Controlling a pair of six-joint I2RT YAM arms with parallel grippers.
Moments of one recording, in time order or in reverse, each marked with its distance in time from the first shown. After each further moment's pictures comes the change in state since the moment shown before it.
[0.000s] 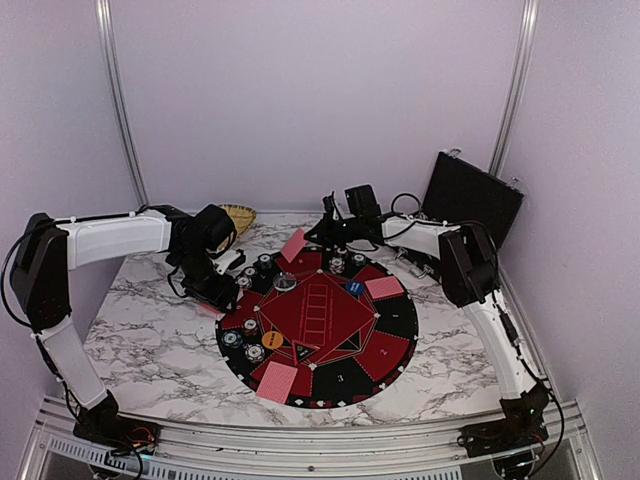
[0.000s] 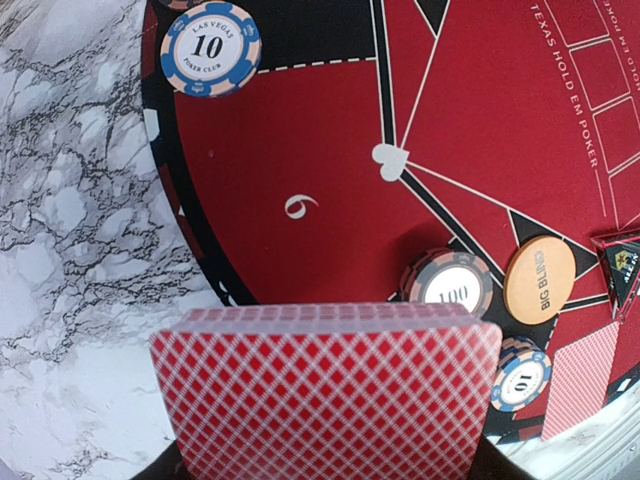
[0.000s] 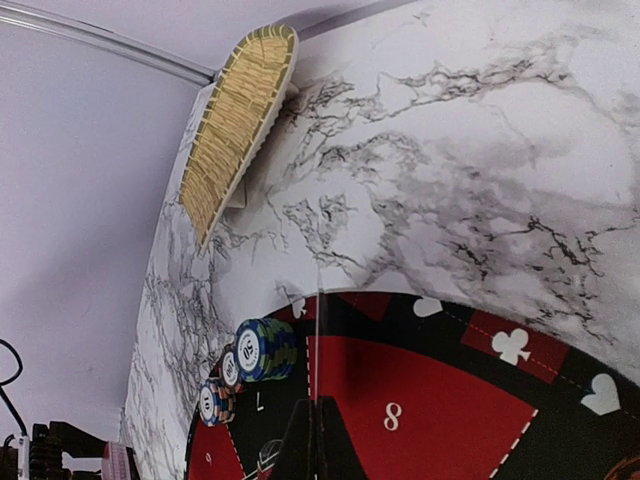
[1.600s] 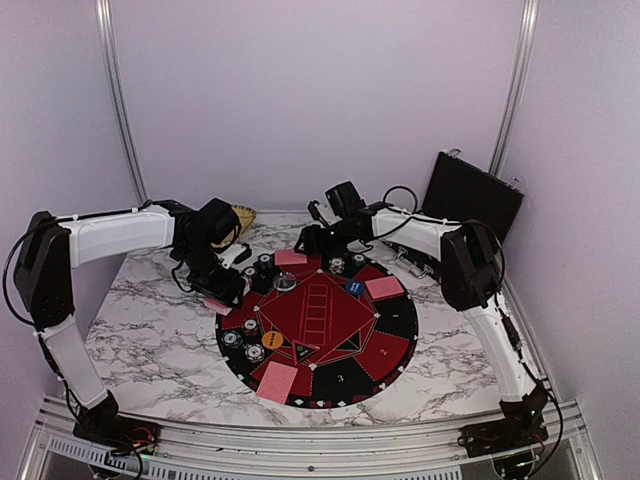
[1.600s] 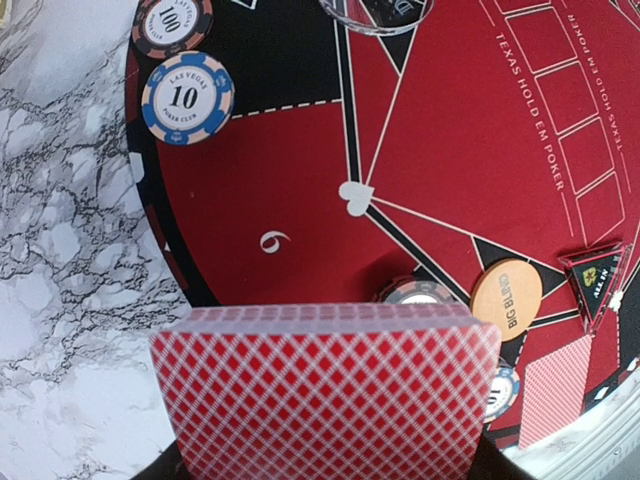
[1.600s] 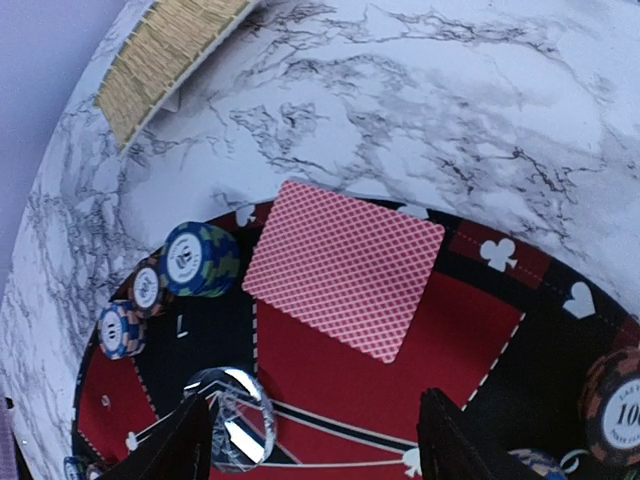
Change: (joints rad) left arm -0.015 0.022 0.055 -0.003 0.026 -0.003; right arm 0.103 -0.069 0.042 -0.360 0.286 -0.342
